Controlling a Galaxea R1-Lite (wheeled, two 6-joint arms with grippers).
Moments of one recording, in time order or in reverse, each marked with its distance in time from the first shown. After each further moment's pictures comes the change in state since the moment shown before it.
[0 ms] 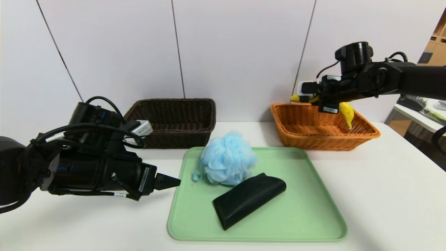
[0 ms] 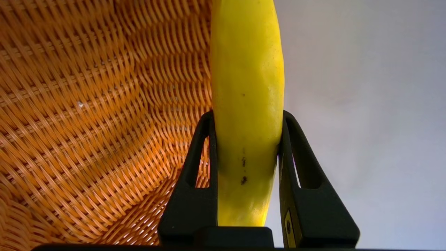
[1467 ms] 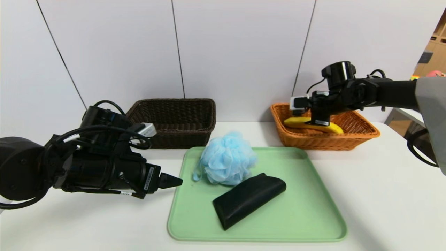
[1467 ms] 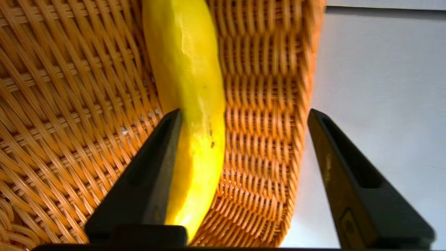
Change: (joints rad) left arm 0.013 0.058 -0.001 -0.036 -0.003 -0.001; right arm 0.005 0.097 0.005 -0.009 0.011 -0.003
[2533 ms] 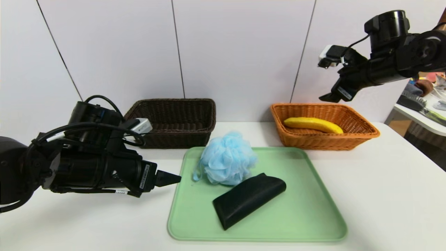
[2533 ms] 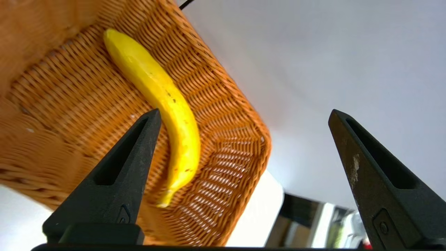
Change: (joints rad) left arm -0.002 -0.051 0.004 0.003 -0.006 0.000; right arm -0.015 -0.278 0.006 0.155 -0.001 0.517
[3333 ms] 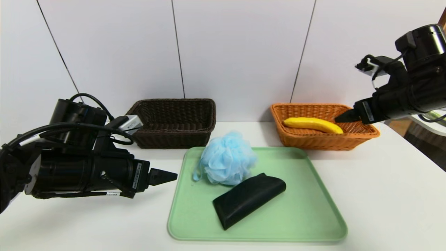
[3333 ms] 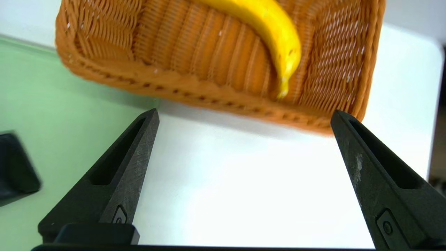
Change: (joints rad) left arm 0.000 -0.071 0.027 -0.002 0.002 -0.065; right arm 0.000 -0.299 0.444 0.065 -0.009 0.686
